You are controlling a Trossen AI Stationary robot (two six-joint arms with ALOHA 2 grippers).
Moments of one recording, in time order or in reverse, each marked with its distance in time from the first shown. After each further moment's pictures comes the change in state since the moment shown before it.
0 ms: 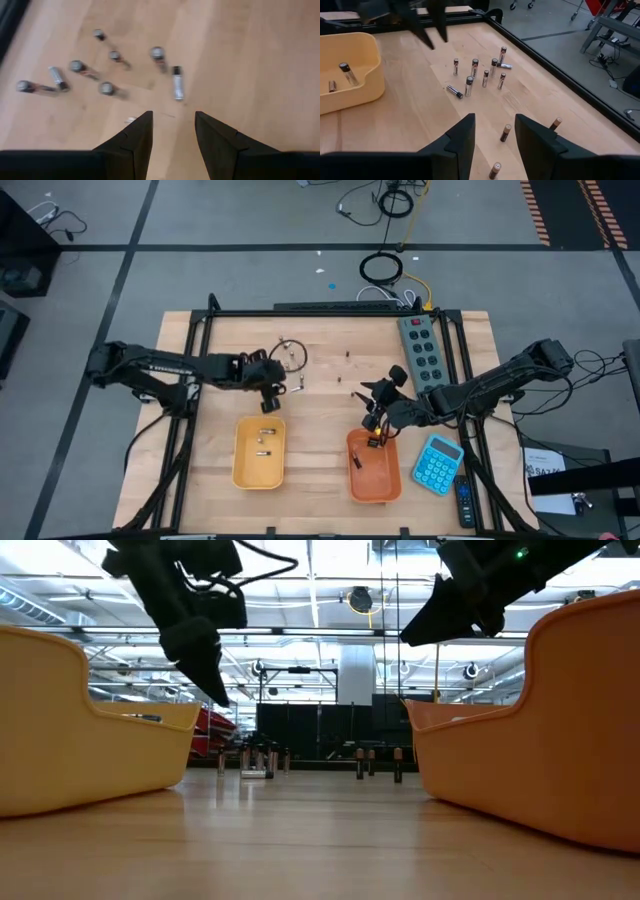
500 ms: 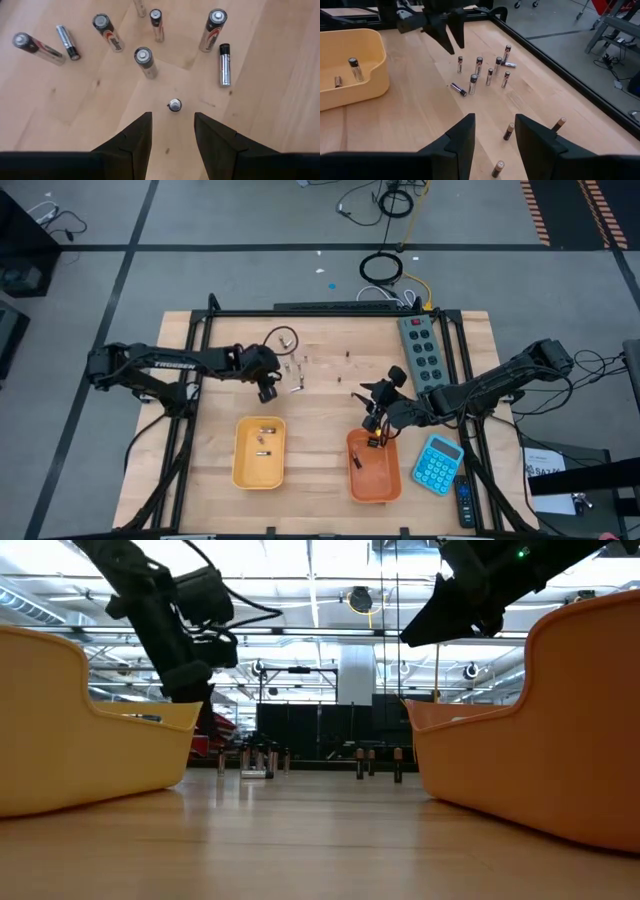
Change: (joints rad) left arm 0.197 0.004 -0.160 0.163 0.116 0.038; right arm 0.000 0.000 0.000 -0.001 -0.021 -0.010
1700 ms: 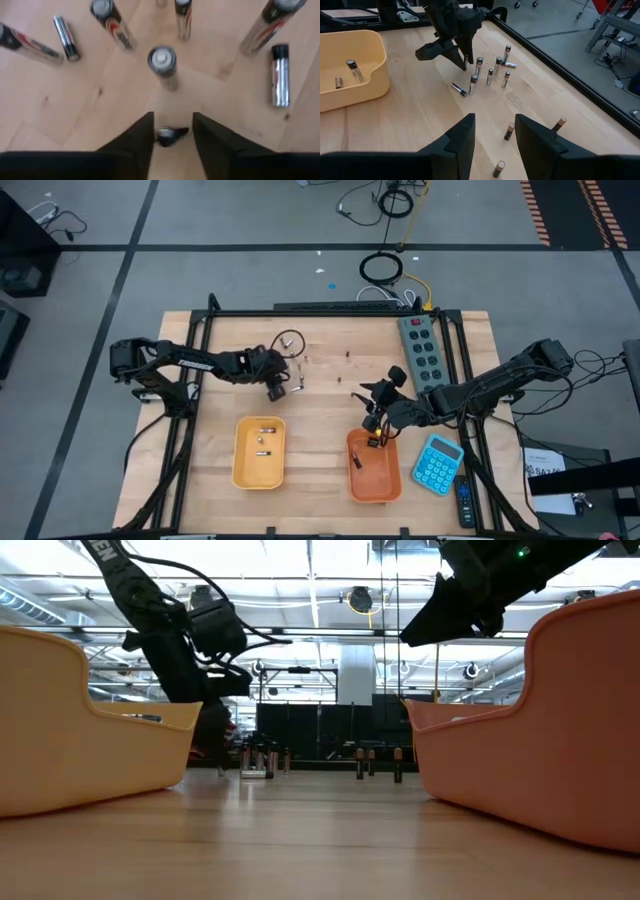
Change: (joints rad) left arm 0.016 0.198 -0.036 0.236 -0.093 0.005; right arm 0.000 -0.001 0.000 0.000 0.000 0.007
